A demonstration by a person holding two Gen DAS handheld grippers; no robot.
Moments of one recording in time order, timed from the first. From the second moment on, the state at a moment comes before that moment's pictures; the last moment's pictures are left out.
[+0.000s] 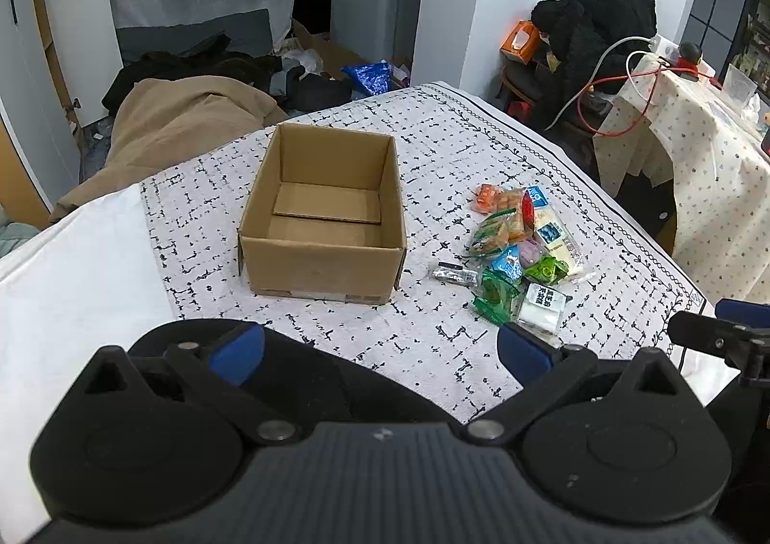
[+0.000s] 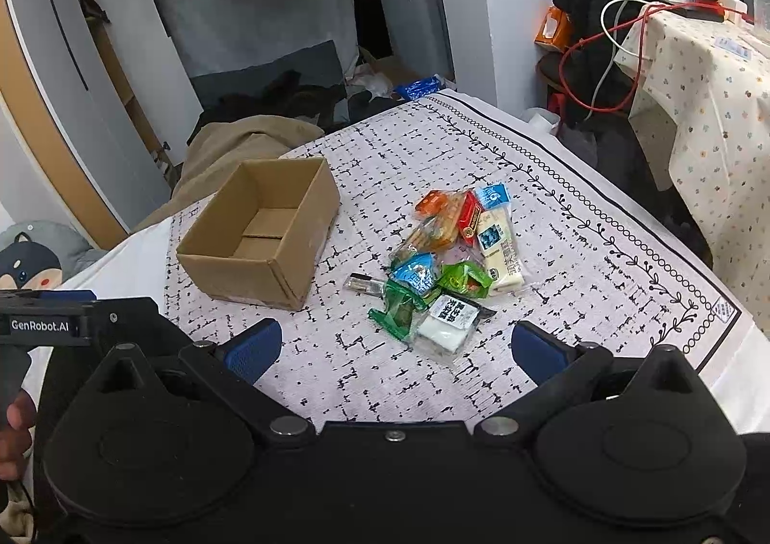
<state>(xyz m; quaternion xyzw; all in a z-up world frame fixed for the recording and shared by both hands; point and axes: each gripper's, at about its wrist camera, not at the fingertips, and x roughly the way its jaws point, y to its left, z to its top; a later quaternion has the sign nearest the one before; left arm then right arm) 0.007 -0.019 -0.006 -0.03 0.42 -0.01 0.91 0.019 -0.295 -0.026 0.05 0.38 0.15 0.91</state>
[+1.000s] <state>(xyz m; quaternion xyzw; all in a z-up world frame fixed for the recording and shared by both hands) 0.061 -0.060 -0.047 -0.04 0.47 -0.02 0.88 0.080 -0.328 -0.077 0.09 0.44 0.14 0.88</state>
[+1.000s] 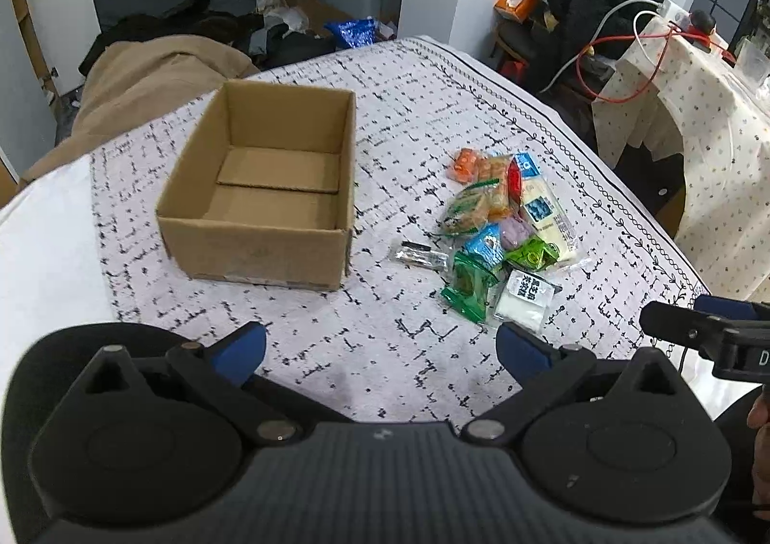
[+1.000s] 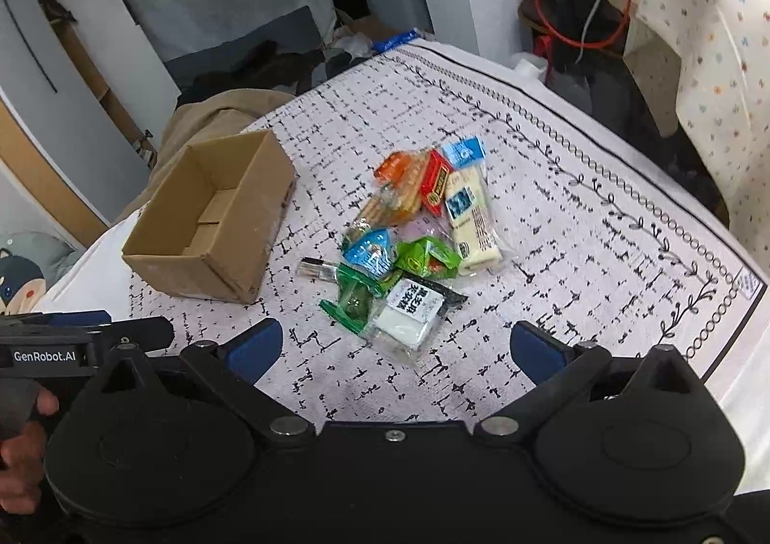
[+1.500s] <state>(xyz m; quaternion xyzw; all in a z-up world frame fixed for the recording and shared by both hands) 0.093 -0.083 -0.075 -0.07 0.48 -0.02 0.87 0.123 -0.332 -0.116 0.17 0.49 0.15 0.84</state>
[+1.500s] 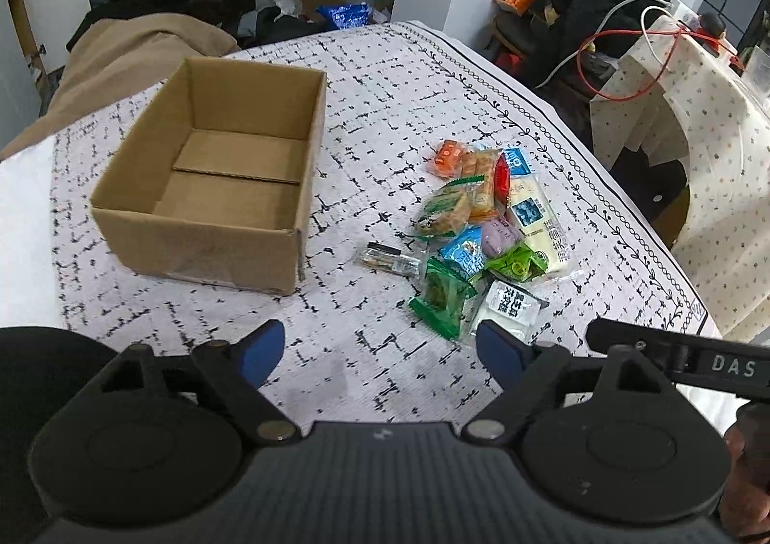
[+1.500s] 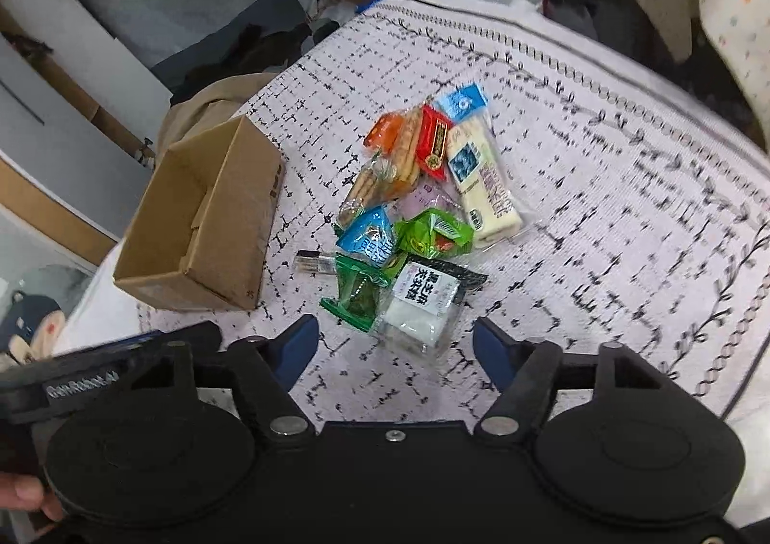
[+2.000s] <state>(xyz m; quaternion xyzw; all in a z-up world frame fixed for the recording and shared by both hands) 0.139 -0.107 -0.111 -0.09 0.51 -0.02 0.86 0.170 -0.339 -0.158 0.22 0.54 0.12 0.80</state>
